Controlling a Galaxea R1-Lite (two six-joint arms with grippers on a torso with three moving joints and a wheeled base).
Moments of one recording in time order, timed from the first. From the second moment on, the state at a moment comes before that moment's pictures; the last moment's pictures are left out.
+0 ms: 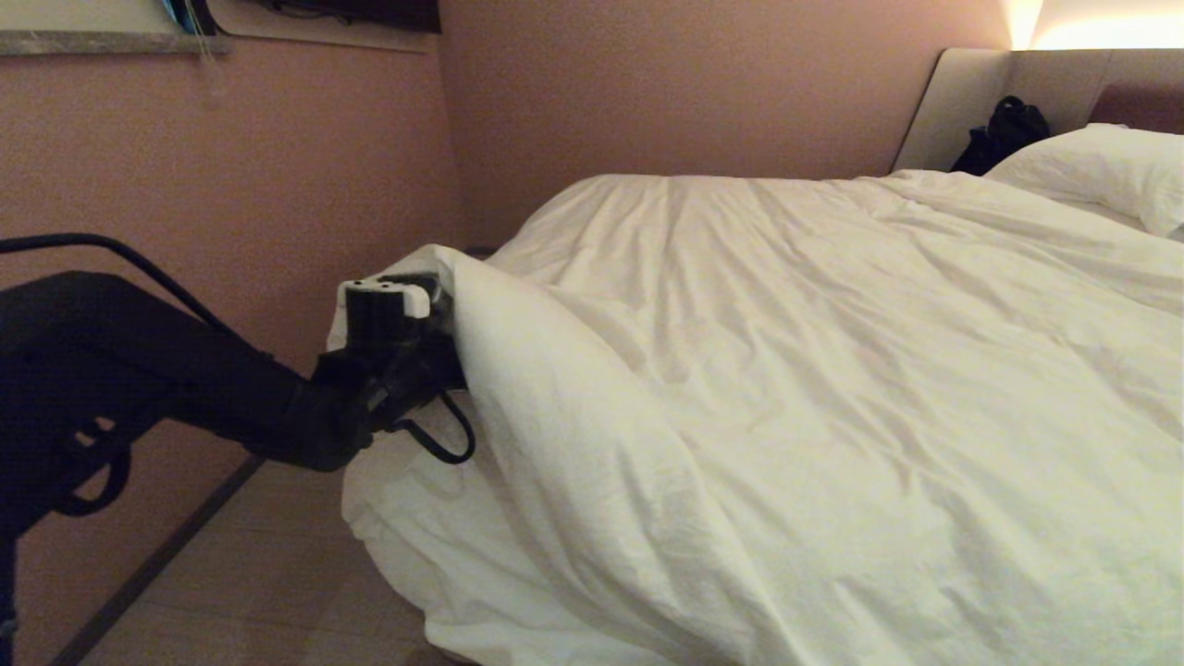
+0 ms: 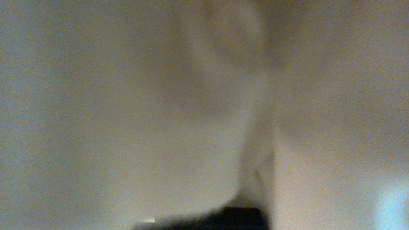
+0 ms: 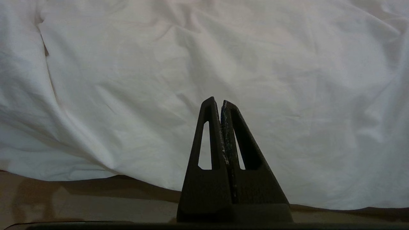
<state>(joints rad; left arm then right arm) -0.27 2.06 -1.11 -0.71 0.02 -0.08 0.00 0.00 0.00 0.00 -0.01 0.00</state>
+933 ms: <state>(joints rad) 0.22 1.50 -0.51 -0.70 -0.11 -0.01 0.00 0.00 0.00 0.00 -0.01 0.00</state>
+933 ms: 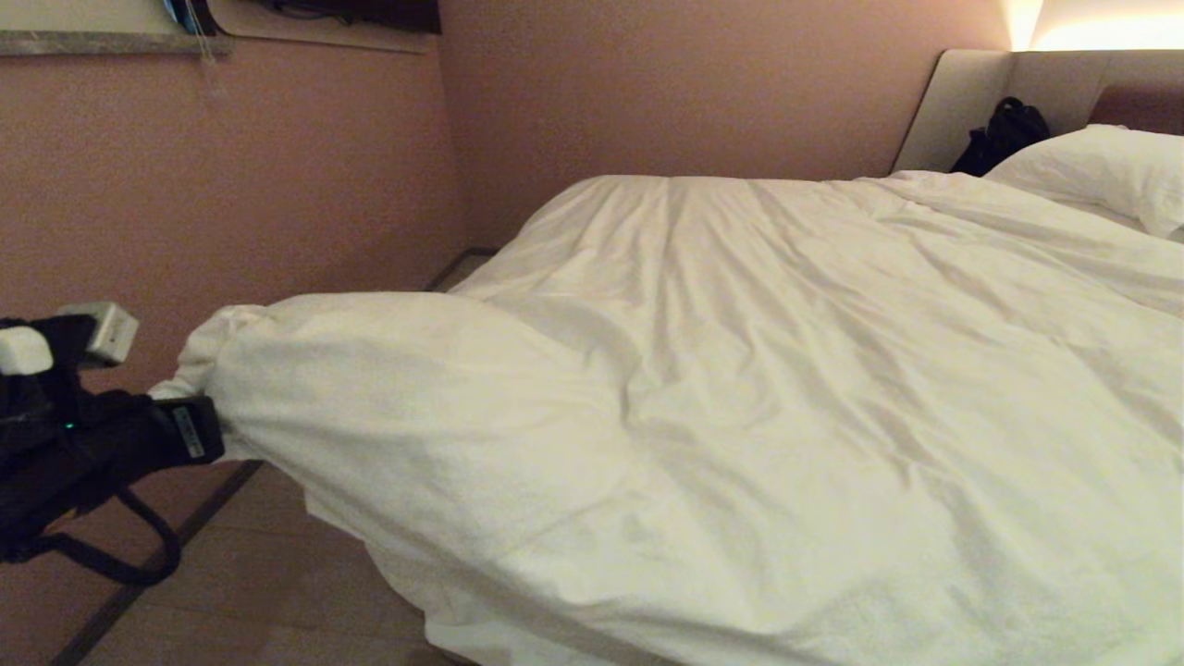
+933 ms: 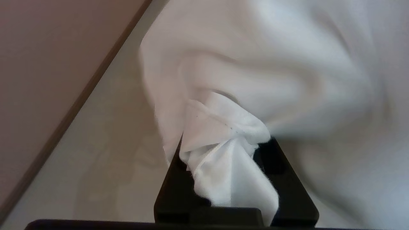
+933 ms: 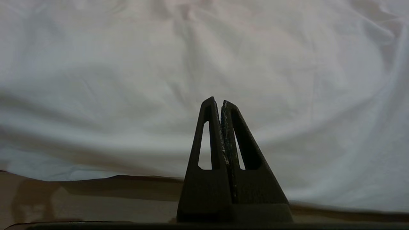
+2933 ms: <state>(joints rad) 0.20 0.79 -0.25 0.02 0.20 -0.07 0.00 0.00 0.00 0.00 -0.01 0.00</state>
